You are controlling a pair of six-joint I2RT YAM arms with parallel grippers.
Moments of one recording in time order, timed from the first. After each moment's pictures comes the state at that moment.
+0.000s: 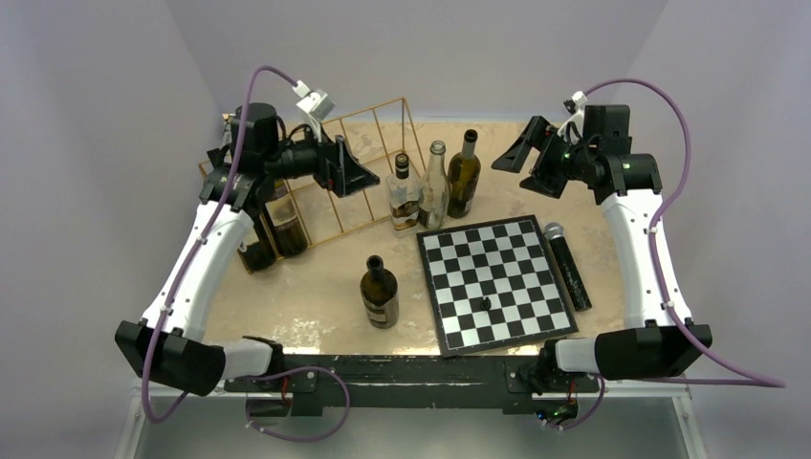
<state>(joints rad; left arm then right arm) -0.20 1.31 1.41 -0.48 0.79 -0.19 0.04 1.34 1.57 -0.95 -0.46 0.58</state>
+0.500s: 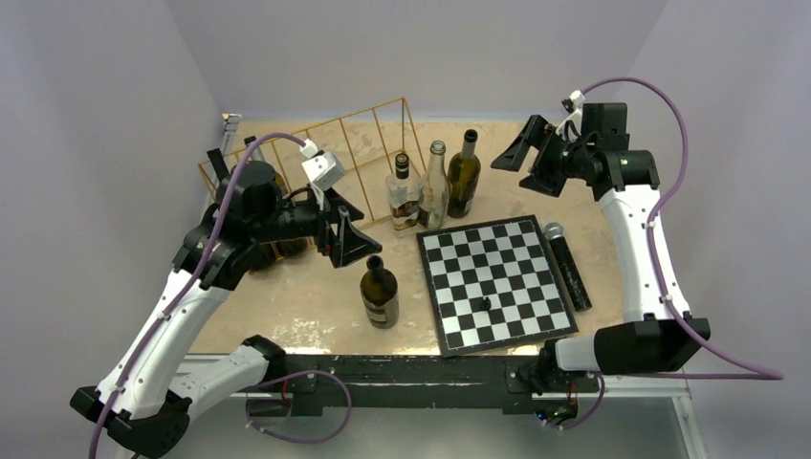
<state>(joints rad) -0.48 0.96 1.25 -0.61 0.71 -0.13 0.04 1.36 1.58 -0.95 -0.46 0.57</state>
